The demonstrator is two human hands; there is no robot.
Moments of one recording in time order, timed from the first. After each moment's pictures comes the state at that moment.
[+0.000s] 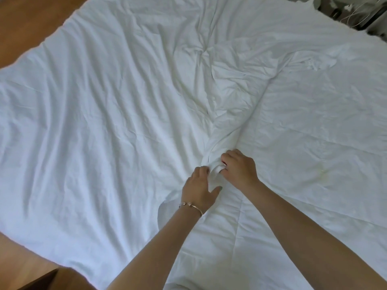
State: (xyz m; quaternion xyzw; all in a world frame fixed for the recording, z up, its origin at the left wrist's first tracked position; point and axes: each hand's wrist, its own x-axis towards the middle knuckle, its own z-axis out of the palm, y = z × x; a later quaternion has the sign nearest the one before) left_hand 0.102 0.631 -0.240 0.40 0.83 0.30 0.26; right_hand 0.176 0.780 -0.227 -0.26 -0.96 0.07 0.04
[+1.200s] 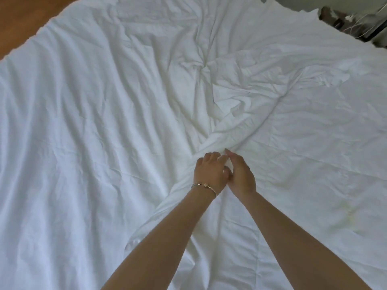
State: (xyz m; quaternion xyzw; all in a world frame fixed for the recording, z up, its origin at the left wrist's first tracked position) left_hand -0.012 0.797 -0.278 0.48 0.82 0.21 0.21; right_hand 0.085 0.871 -0.305 -0.47 -0.83 0.28 0.07
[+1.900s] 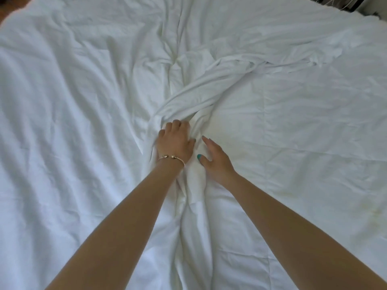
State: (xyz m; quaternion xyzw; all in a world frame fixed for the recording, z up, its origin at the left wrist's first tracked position) left_hand -0.109 0.912 -0.351 0.49 0.85 0.19 0.02; right_hand 0.033 0.959 -0.363 -0.44 -0.77 0.45 0.06
